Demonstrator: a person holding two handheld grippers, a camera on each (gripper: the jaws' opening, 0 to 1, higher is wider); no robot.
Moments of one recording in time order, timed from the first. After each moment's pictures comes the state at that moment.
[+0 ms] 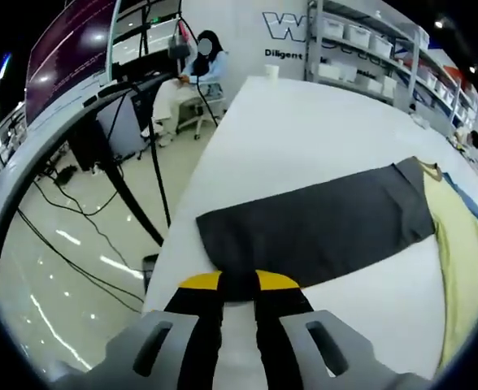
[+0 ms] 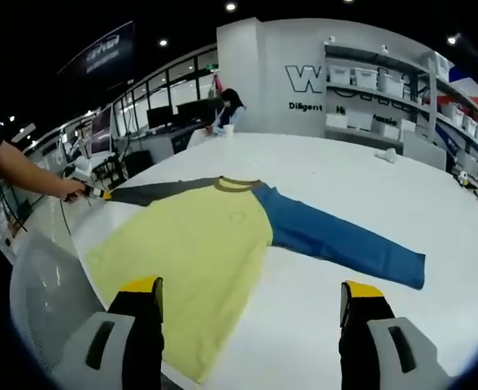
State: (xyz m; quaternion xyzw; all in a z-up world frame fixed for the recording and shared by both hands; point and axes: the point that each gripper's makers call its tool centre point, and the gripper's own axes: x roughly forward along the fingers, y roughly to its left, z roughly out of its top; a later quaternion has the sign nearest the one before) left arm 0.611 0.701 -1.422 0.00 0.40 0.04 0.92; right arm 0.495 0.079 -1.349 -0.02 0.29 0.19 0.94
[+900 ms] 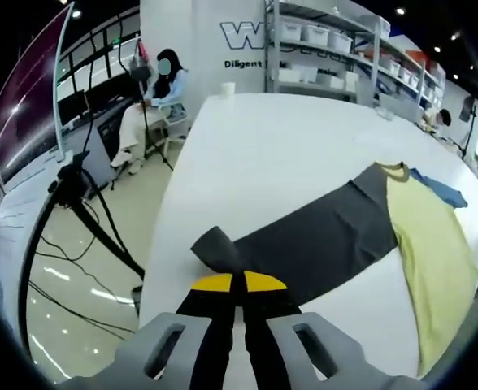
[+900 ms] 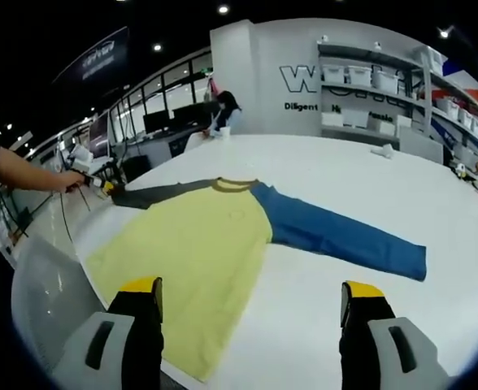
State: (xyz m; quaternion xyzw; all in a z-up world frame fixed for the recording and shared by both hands) left arm 0.641 0.666 -1.370 0.03 0.36 -0.06 0.93; right arm 0.491 0.079 -1.350 0.00 0.29 0.18 0.94
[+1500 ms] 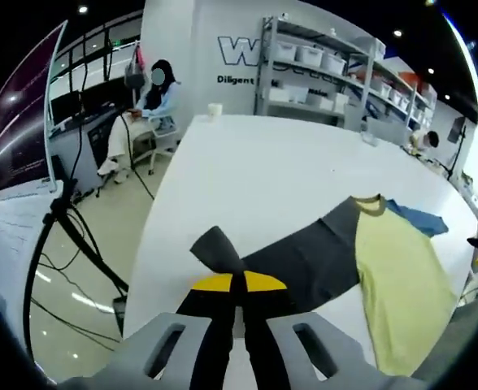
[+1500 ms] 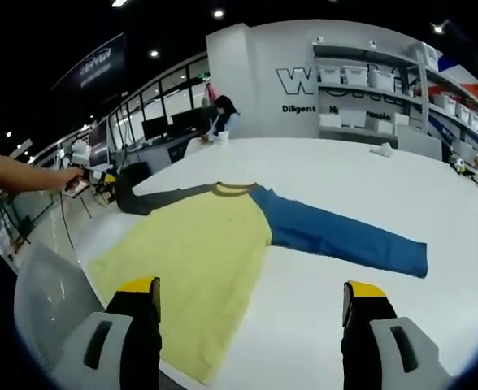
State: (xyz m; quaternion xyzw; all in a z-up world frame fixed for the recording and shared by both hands) left arm 0.658 0.622 -1.319 -0.01 0.32 -0.10 0.94; right arm 0.490 0.076 -1.350 0.02 0.28 0.18 0.94
